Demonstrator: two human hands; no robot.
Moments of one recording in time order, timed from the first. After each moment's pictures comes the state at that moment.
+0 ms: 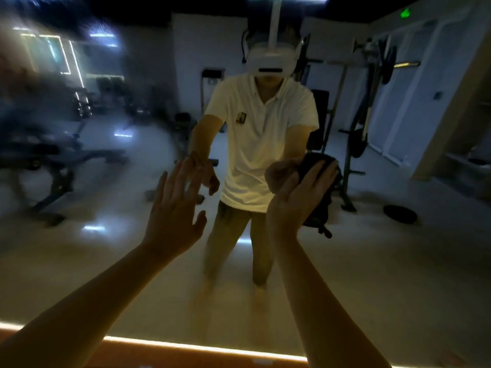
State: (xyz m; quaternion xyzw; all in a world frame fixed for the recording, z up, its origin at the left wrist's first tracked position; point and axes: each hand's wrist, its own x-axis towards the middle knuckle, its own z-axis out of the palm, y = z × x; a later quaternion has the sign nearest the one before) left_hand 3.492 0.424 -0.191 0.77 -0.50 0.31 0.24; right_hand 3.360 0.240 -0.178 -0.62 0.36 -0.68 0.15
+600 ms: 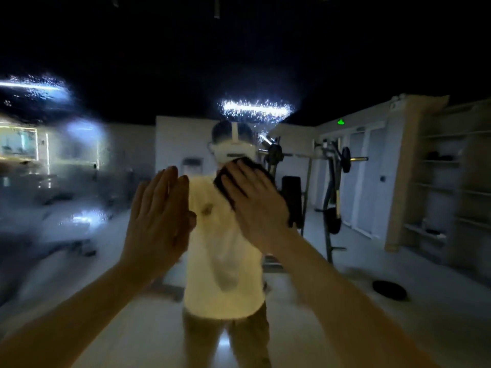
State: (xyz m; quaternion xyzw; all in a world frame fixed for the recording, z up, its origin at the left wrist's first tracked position) left_hand 3.676 0.488 -0.024 0.62 -0.51 0.53 0.29; right_hand 3.498 0.329 0.027 -0.82 0.07 -0.46 -0.34
